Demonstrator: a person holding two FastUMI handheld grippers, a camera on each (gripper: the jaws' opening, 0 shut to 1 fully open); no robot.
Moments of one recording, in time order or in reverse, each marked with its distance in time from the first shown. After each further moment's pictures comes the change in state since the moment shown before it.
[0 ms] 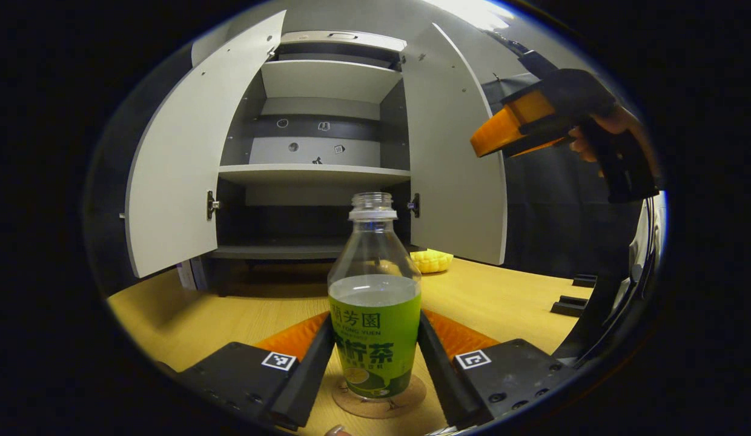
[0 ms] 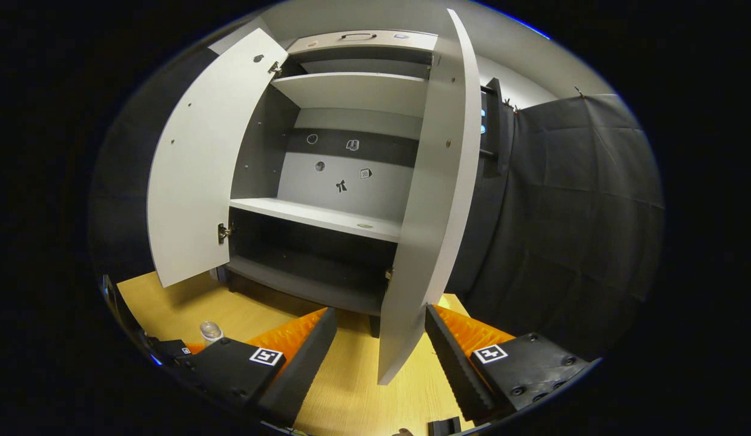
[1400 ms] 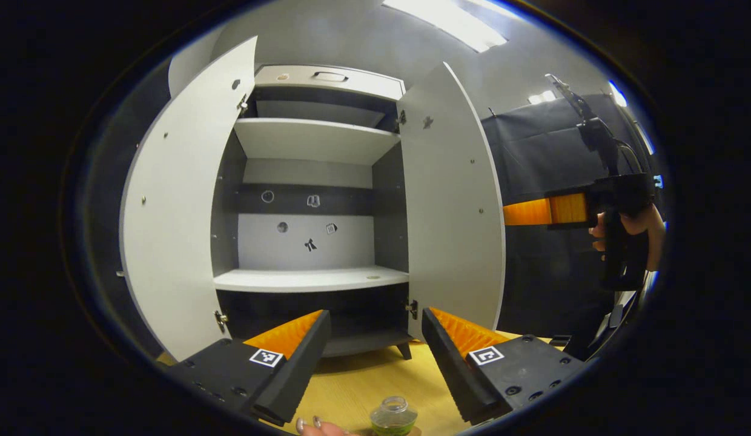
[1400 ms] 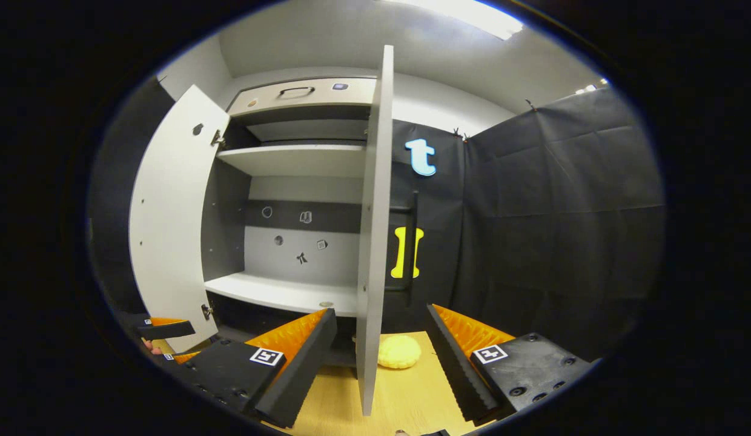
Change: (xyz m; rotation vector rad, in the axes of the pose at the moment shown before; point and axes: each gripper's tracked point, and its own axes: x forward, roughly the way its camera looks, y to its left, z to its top) left arm -0.025 0.040 0.278 0.052 -0.167 -0.051; right arm -0.046 -0.072 0.171 0.177 -0.223 -0.197
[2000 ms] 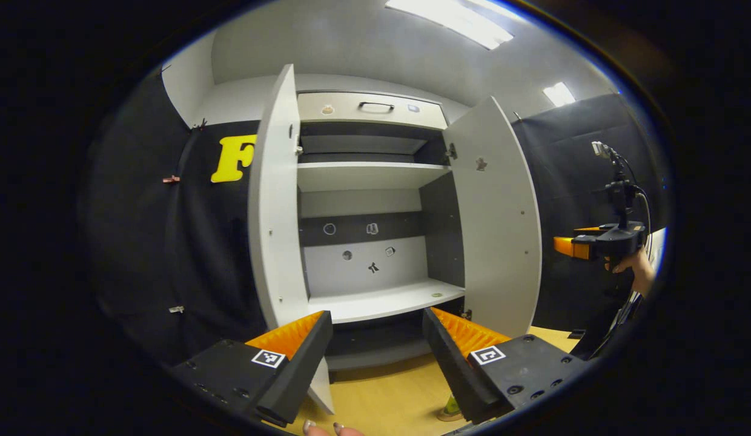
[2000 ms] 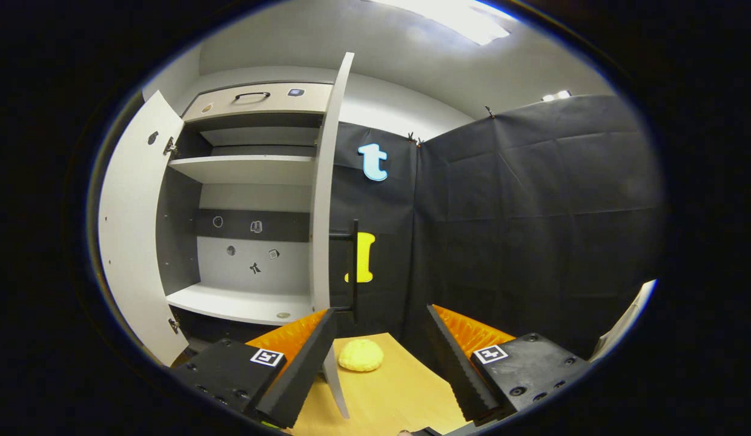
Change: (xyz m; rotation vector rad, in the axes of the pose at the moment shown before) left arm -0.099 0.148 0.098 0.042 0.028 0.160; right arm 0.003 -0.049 0.022 -0.054 -0.010 -0.228
